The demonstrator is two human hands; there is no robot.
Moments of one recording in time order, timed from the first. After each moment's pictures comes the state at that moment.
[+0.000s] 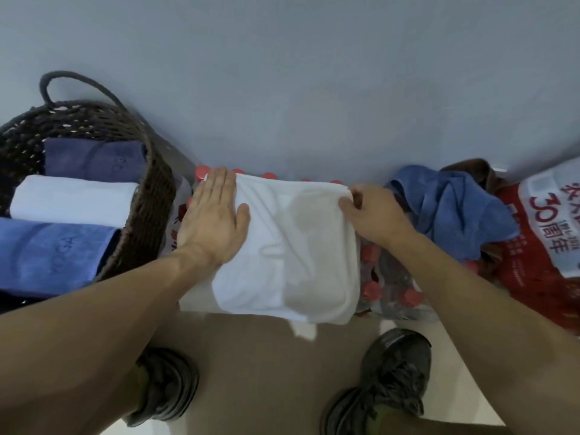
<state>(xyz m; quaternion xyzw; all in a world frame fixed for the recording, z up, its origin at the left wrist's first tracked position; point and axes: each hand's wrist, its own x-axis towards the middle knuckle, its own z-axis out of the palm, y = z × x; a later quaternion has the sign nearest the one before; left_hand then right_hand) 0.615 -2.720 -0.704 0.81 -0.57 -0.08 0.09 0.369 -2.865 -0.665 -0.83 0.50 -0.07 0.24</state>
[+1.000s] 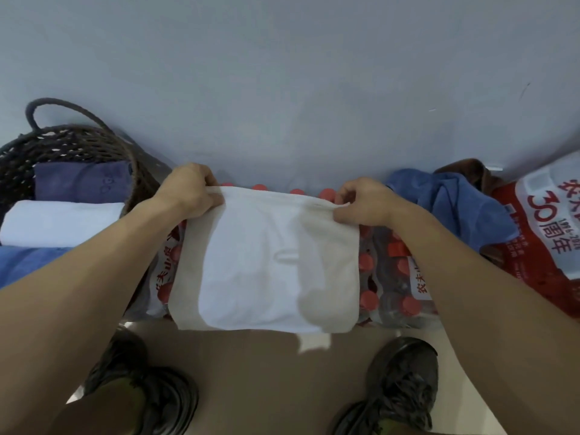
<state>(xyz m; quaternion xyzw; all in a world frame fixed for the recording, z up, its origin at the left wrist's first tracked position) 0.667 -2.782 -0.656 0.84 -0.49 -0.20 0.10 0.371 -2.910 -0.656 -0.79 0.50 0.04 0.35</state>
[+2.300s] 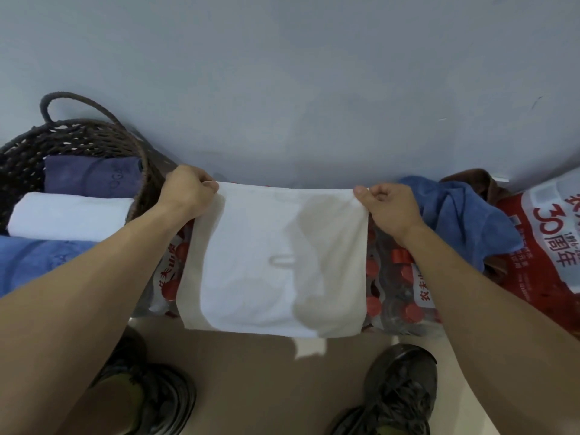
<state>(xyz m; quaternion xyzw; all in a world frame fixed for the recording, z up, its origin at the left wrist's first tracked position) 0.674 -2.773 -0.672 0.87 -0.39 -0.21 0.22 0.350 -2.905 -0.682 -0.62 0.61 -0.24 0.44</state>
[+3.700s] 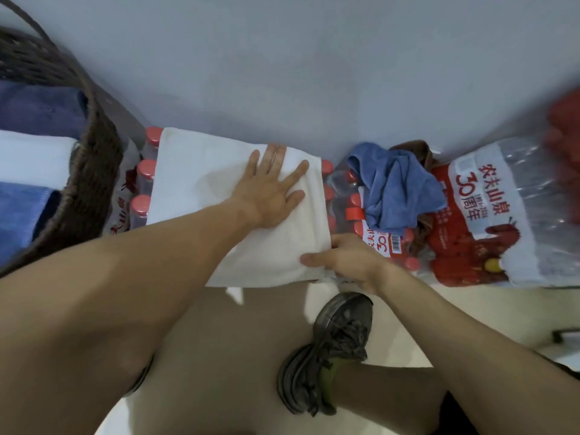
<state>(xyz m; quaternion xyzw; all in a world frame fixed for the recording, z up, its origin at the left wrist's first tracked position) 0.515 -2.791 -0.711 0.66 -0.73 -0.14 0.03 0.321 -2.761 -0.632 -0.52 0.64 0.04 0.56</state>
